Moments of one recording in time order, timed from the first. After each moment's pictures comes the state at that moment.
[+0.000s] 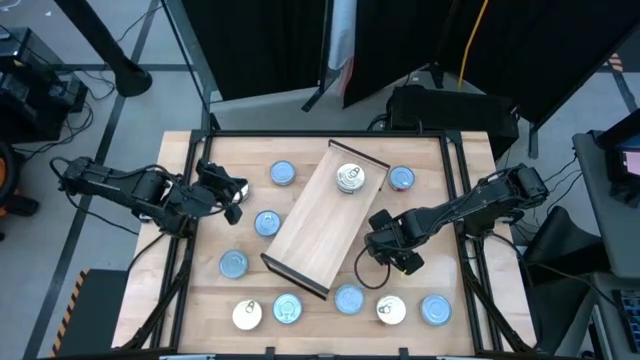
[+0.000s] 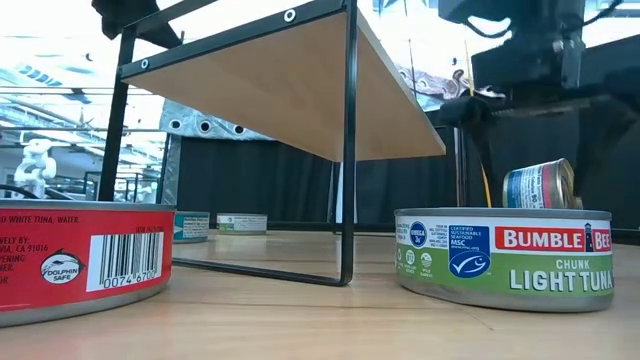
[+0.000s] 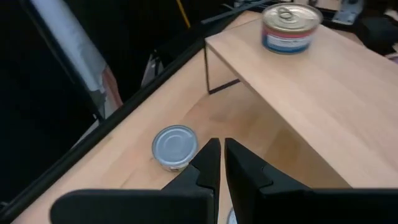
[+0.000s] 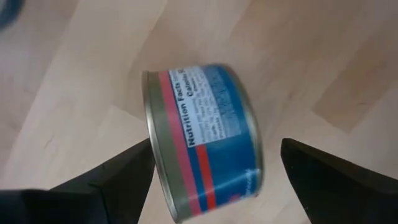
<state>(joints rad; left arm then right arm) -0.26 0.84 0.93 -0.85 -0.74 -0.52 0.28 1.56 1.00 -0.90 0.07 -0.30</state>
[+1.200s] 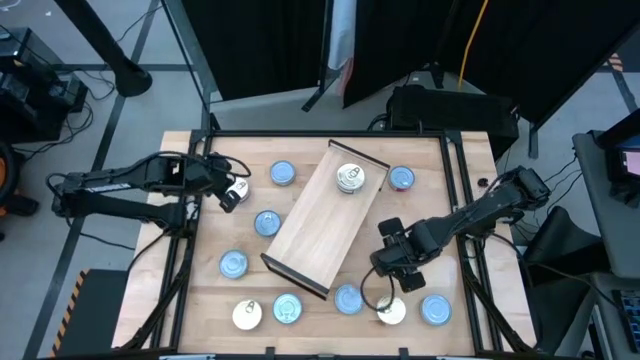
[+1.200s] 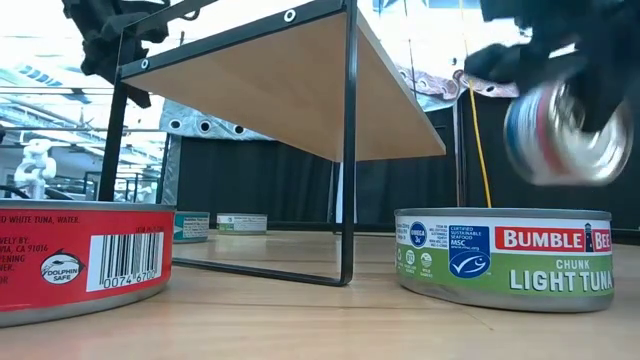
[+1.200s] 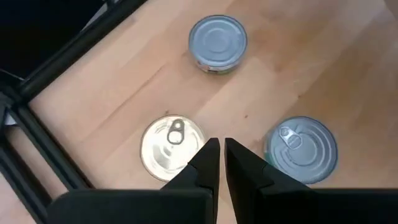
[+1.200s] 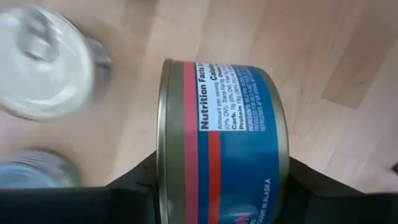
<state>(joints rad) 0.14 0.87 0.93 -1.13 -0.35 -0.54 0.43 1.56 1.23 -1.11 0.07 0.14</state>
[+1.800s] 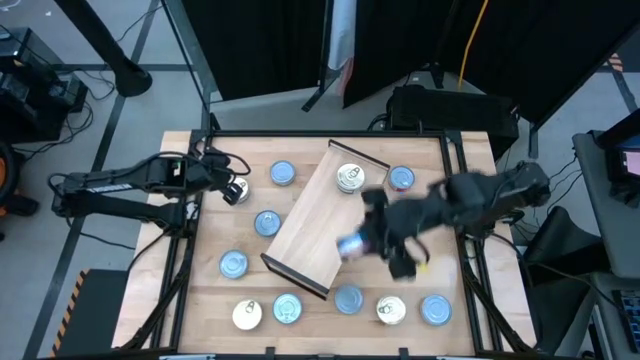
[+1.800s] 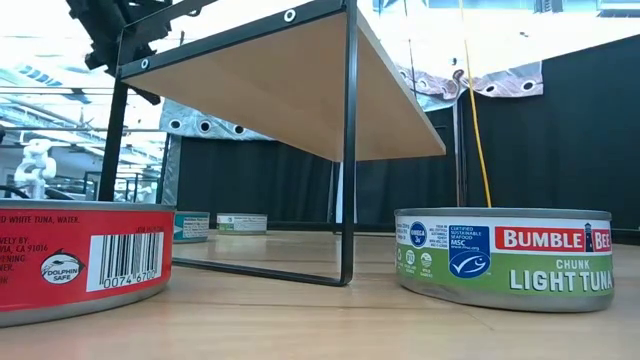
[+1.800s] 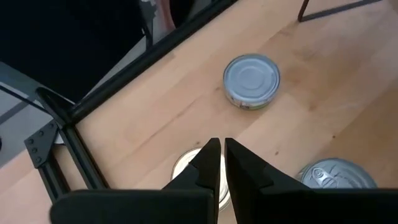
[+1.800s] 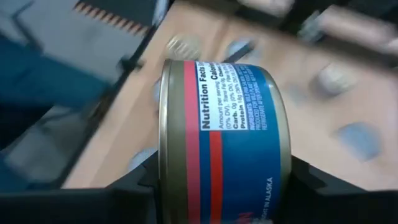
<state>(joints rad) 0.14 0.87 0.91 -1.07 -0.53 -0.54 0.34 1.56 1.90 -1.08 0.09 -0.05</state>
